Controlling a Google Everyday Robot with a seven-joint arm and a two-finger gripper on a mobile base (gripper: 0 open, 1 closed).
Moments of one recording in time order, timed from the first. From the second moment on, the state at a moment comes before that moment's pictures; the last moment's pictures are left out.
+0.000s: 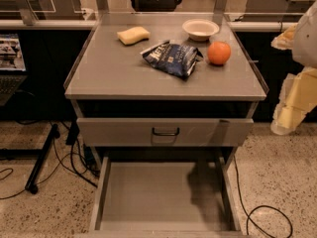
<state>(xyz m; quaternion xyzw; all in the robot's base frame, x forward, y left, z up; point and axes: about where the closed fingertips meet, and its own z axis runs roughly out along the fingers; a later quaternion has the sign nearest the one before) 0.438 -0.215 0.982 -0.60 0.78 -0.04 0.17</state>
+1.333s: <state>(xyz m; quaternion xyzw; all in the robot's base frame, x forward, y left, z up) 0.505 -0.150 0.974 -0.60 0.73 0.05 0.31</state>
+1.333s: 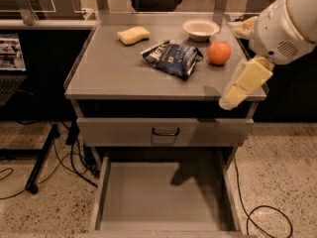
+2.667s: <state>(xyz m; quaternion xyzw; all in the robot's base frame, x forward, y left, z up) 0.600 -0.075 0.976 -0.58 0.73 0.10 0.34</state>
